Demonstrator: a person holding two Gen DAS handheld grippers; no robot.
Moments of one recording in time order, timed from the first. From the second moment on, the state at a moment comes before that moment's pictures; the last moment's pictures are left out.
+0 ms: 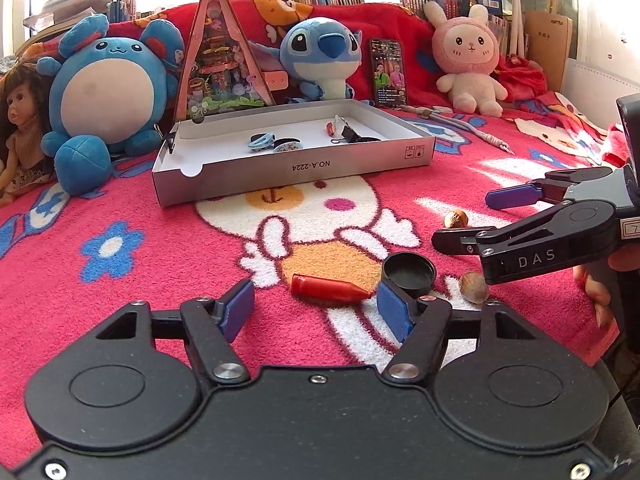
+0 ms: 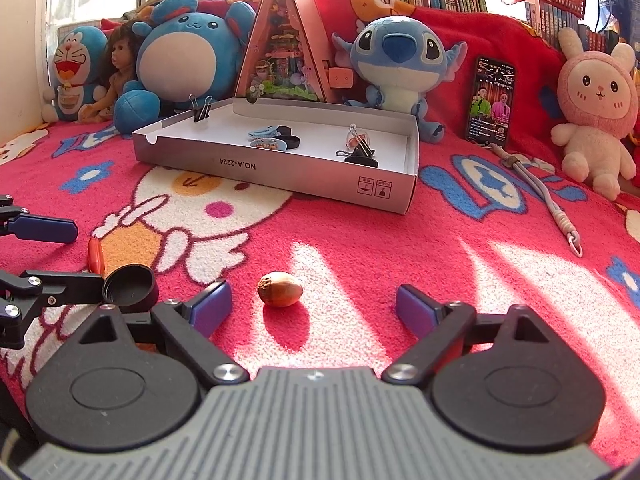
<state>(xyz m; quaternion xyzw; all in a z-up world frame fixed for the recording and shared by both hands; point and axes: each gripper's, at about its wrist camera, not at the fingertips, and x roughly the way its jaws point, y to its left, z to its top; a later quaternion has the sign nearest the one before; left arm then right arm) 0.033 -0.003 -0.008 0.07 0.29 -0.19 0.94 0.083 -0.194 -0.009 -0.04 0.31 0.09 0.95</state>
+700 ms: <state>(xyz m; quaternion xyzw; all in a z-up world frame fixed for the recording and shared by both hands) 0.043 0.001 0.007 0.03 0.28 -0.16 0.95 0.074 -0.175 0.002 -0.06 0.29 0.11 0.95</state>
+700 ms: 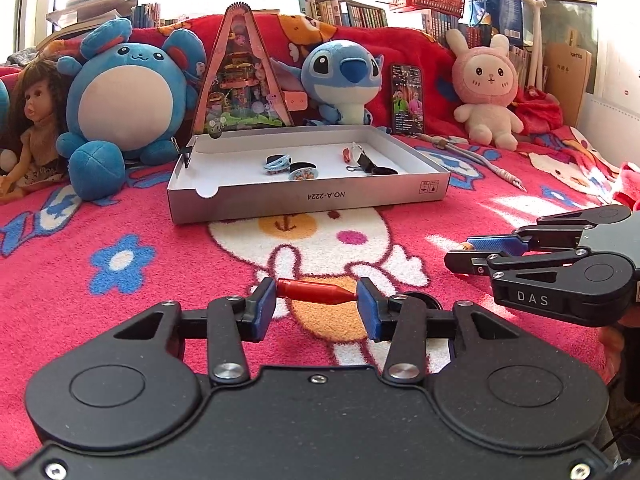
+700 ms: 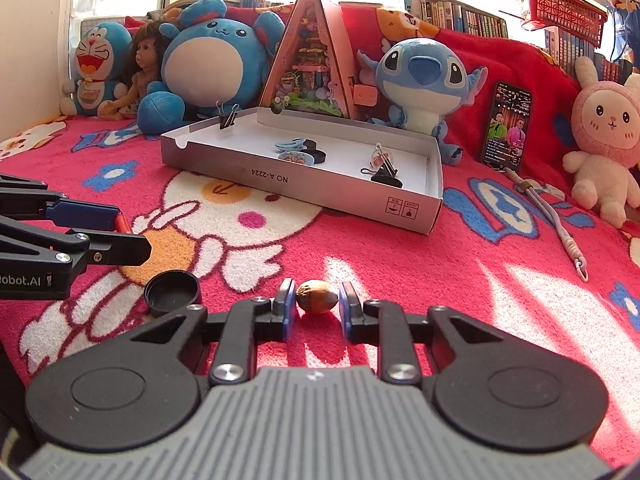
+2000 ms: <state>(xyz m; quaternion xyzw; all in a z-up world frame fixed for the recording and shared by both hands) 0.191 -0.020 0.040 -0.02 0.30 -0.12 0.95 0.201 -0.220 0.042 0.07 0.34 0.05 0.94</state>
